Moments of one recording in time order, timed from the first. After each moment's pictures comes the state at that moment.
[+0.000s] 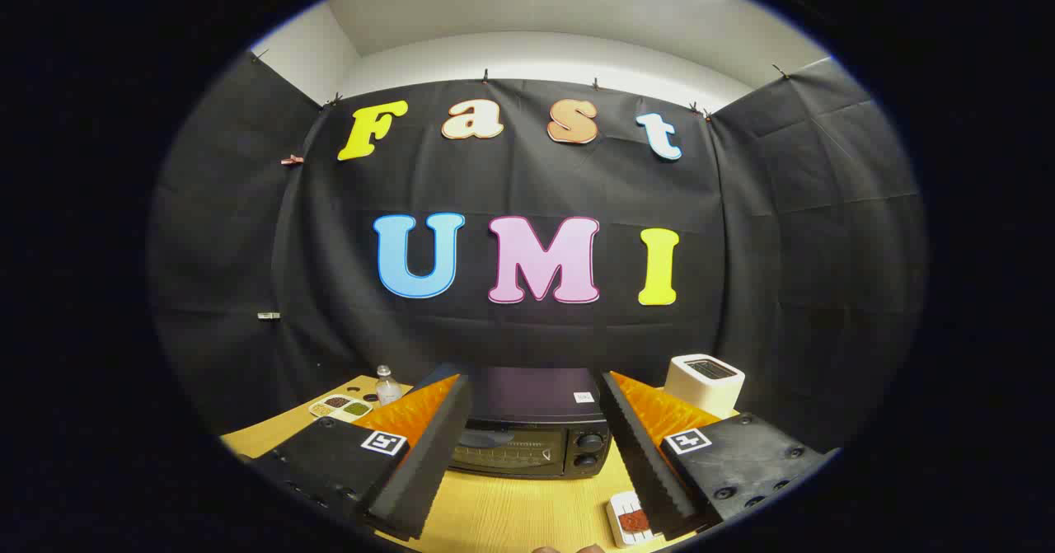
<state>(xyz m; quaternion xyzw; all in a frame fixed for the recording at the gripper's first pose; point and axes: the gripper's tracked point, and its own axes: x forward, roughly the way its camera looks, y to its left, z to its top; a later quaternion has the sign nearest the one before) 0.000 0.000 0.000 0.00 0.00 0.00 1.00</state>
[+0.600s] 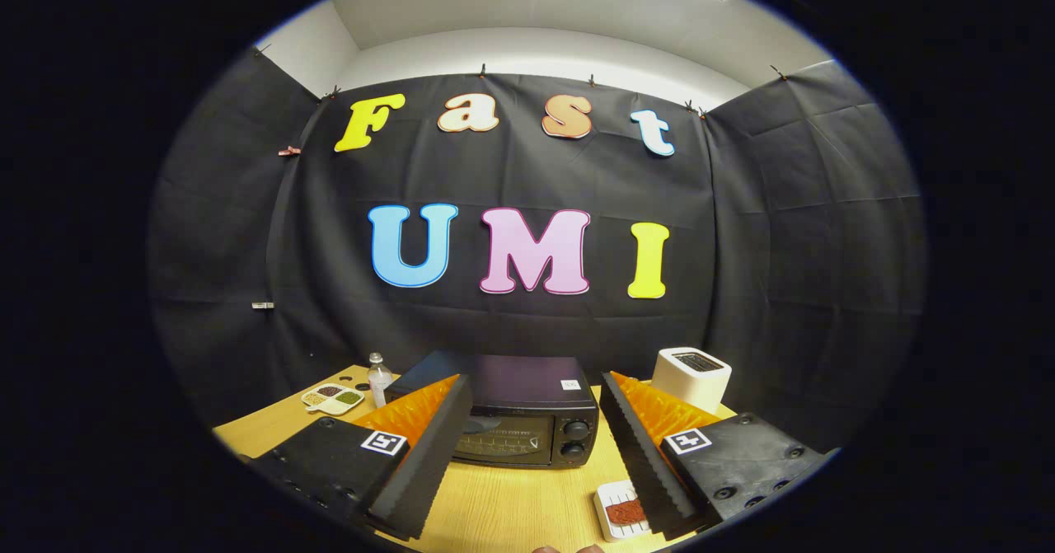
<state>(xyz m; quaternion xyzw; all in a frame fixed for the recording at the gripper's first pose) -0.015 -0.015 -0.014 -0.01 0.01 -0.01 1.00</state>
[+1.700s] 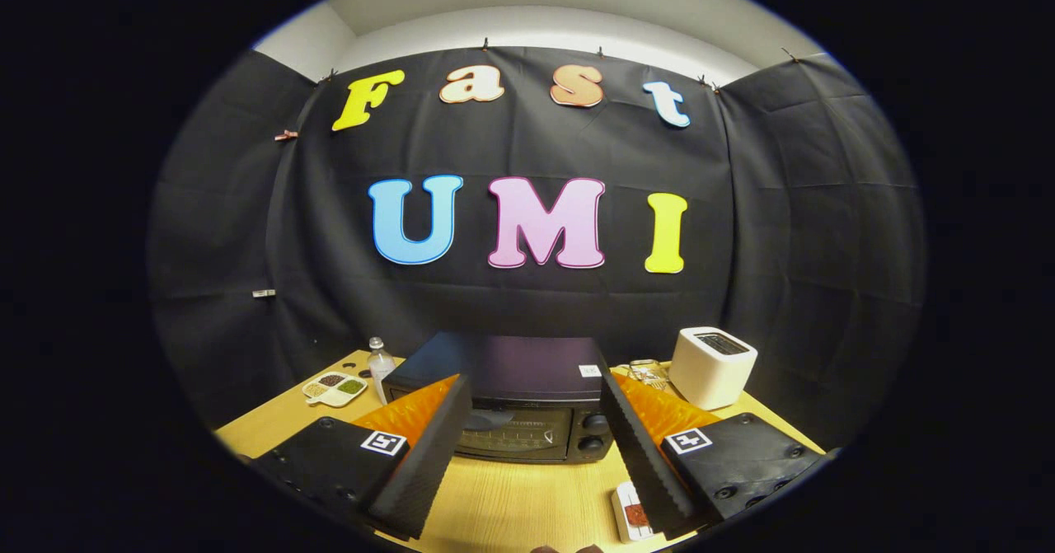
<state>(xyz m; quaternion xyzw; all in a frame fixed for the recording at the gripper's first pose) 0.047 0.011 -0.053 -0.01 0.07 0.02 1.00</state>
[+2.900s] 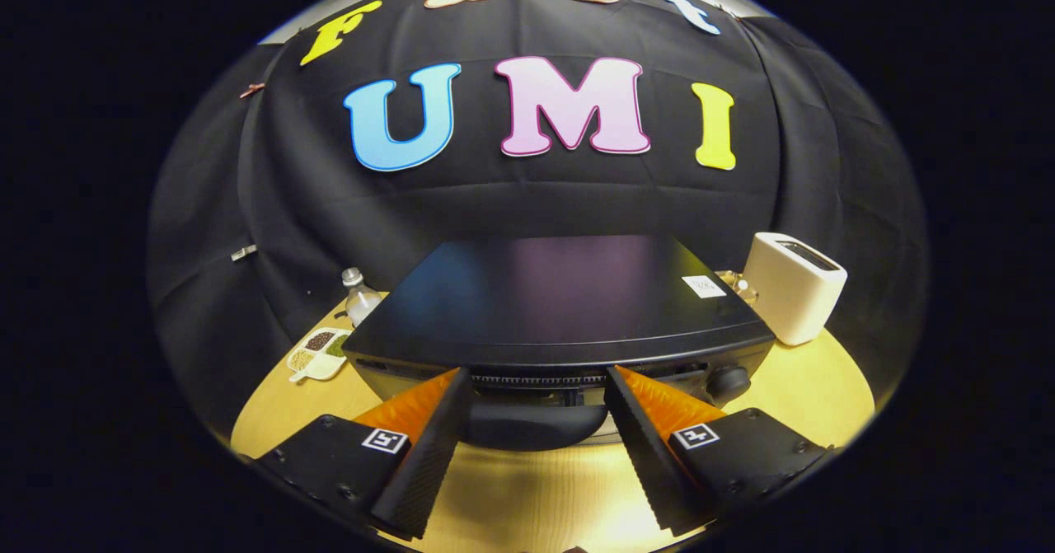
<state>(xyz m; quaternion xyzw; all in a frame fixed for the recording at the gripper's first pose) 0.145 0.073 -0.190 0.04 0.25 0.02 0.97</state>
